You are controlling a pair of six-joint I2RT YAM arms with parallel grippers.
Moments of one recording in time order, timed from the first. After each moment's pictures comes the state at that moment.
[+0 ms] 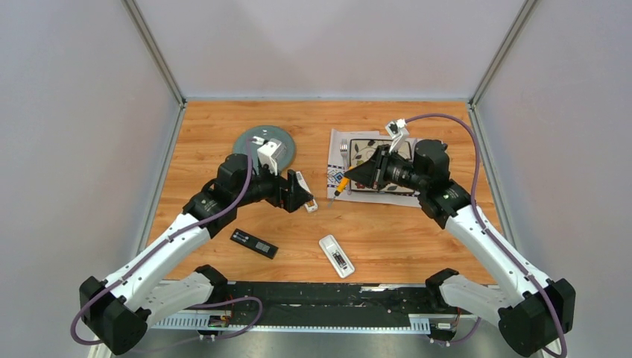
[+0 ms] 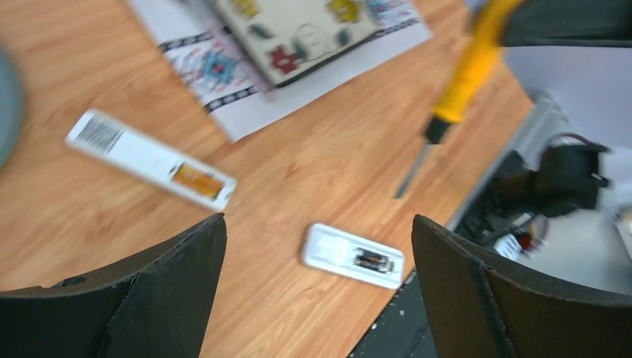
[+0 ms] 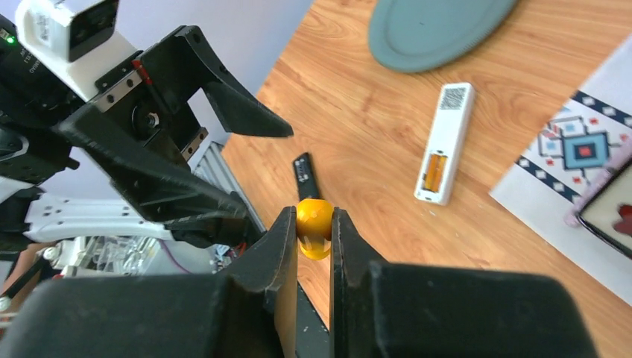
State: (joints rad) left arm -0.61 0.97 0.86 -0.26 0.40 -0.32; right arm 0.46 1.04 0.89 -0.06 -0.60 0.62
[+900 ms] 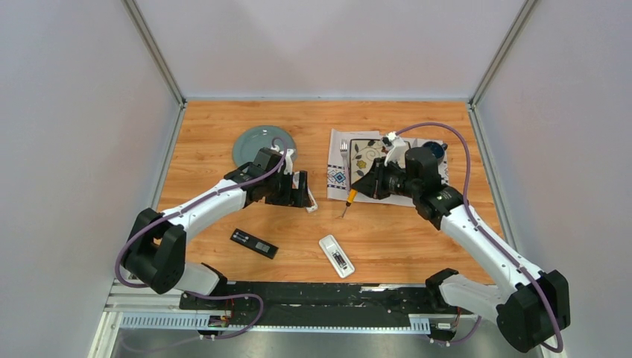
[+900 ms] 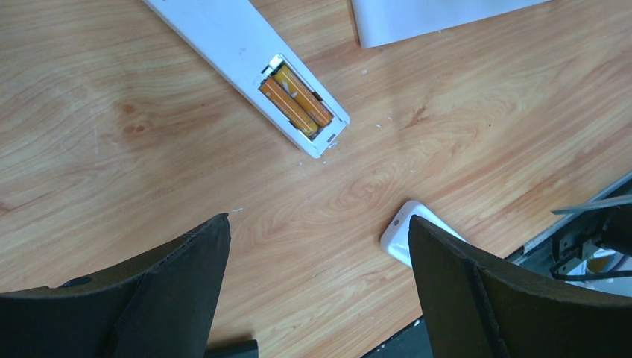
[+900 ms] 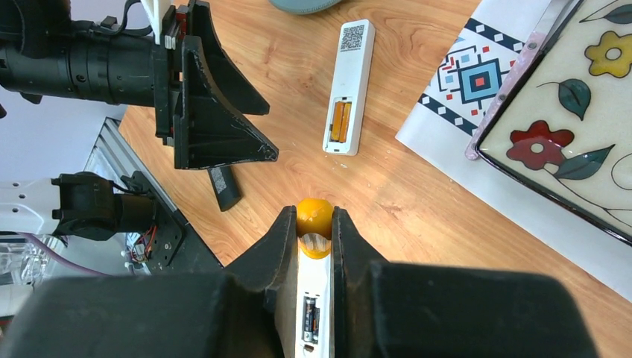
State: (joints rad) left arm -0.55 1.42 0.90 -0.39 0.24 -0.42; right arm 0.45 1.06 0.81 -0.20 -0.45 0.43
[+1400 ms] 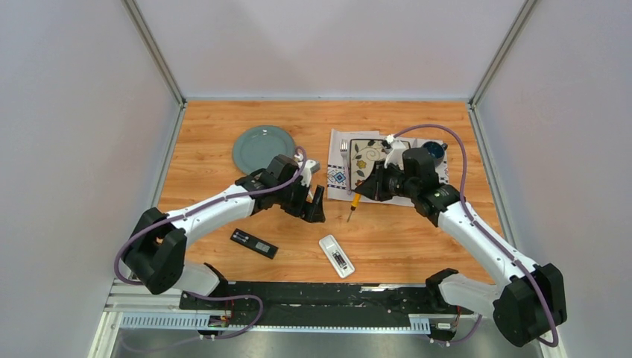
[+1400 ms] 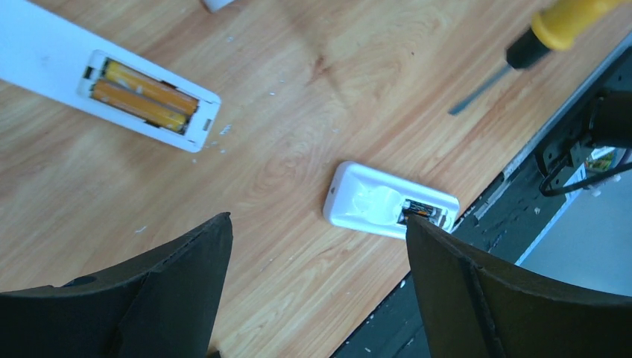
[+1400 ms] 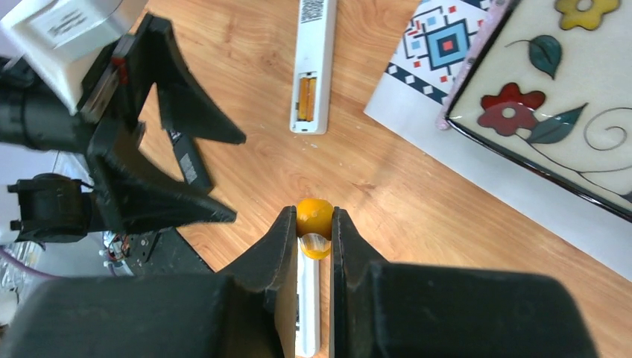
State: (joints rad) left arm -0.67 1.42 0.90 -0.35 0.36 -0.32; right arm 0.44 1.10 0.80 -0.25 -0.43 0.40
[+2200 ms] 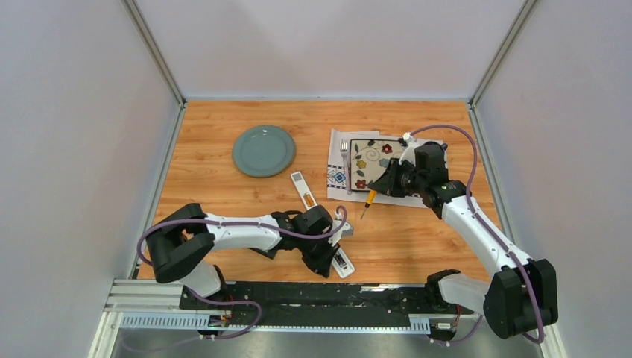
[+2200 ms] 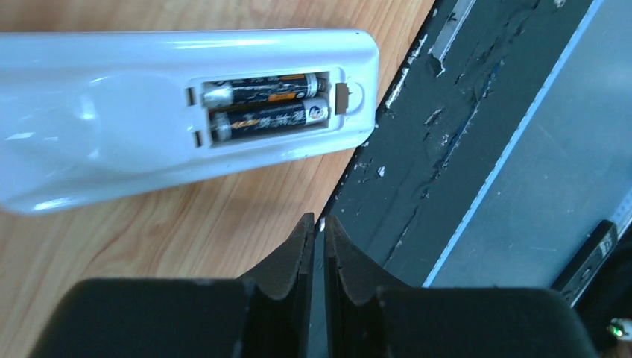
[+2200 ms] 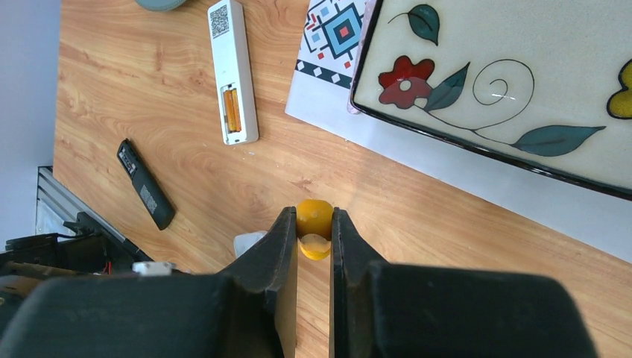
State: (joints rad) left arm -1.08 1.52 0.75 -0.25 0.44 -0.31; right arm 0.27 1.15 0.80 -0.32 -0.41 0.41
